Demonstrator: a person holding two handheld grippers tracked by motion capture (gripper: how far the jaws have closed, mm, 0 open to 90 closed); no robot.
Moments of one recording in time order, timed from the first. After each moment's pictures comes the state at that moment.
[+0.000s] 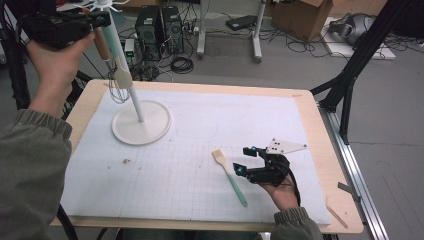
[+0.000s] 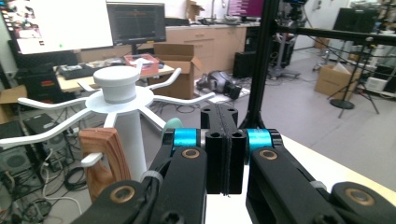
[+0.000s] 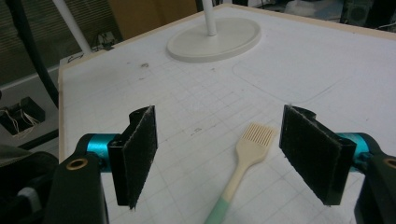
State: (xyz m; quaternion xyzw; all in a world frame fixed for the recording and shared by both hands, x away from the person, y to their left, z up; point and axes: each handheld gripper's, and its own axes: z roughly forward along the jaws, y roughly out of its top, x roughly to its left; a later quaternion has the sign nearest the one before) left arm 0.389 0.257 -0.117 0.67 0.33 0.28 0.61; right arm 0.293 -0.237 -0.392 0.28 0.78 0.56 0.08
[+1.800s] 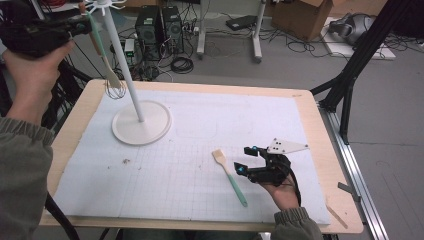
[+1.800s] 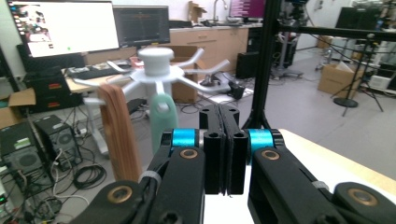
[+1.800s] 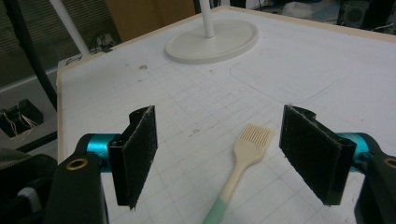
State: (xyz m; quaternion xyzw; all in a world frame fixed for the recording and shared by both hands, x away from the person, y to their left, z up) left arm 0.369 0.293 -0.127 0.67 0.32 0.28 0.61; right arm 0.292 -0.239 -0.391 0.29 0.77 0.56 0.08
